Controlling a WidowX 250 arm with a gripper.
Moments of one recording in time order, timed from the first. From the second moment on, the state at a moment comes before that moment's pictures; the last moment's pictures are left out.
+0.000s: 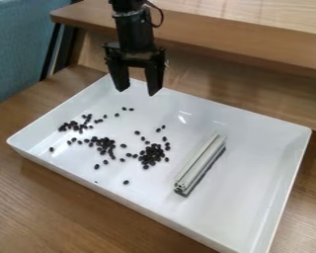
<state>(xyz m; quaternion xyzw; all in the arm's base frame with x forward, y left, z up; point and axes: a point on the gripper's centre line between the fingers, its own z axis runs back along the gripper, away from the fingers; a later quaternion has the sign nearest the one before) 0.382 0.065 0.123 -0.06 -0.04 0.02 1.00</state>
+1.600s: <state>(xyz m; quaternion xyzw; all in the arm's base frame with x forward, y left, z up) 0.377 -0.046 0.079 -0.10 -0.02 -0.05 0.99</state>
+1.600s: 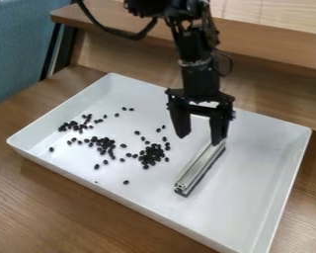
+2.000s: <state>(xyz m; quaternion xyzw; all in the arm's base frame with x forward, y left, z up) 0.380 -0.059 0.059 -0.06 0.00 -0.06 1.00</state>
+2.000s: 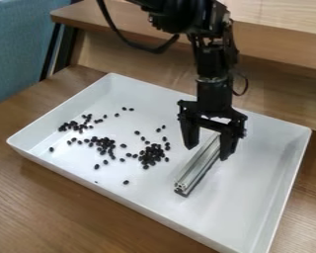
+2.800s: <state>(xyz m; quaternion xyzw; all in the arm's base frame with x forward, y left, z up) 0.373 -0.059 0.028 -0.03 0.02 -0.07 1.00</state>
